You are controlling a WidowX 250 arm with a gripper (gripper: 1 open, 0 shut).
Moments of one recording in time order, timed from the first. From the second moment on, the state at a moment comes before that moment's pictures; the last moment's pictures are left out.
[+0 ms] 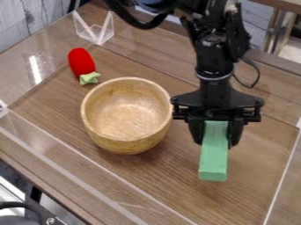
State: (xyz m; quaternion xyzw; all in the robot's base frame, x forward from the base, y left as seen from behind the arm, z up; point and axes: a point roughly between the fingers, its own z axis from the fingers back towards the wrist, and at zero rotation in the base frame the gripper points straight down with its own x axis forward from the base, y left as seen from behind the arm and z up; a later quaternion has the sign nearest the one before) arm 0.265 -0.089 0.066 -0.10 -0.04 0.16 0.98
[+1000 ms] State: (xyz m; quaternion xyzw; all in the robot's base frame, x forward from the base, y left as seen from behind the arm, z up) arm 0.249 -0.123 0.046 -0.07 -0.04 0.10 0.99
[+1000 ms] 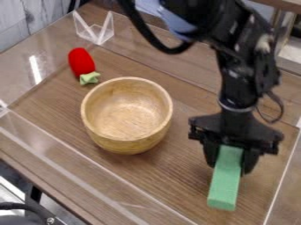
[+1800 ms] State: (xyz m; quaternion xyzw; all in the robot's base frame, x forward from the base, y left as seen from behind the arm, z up) arm 0.243 -0.122 0.041 -0.03 -0.03 0.09 1.00
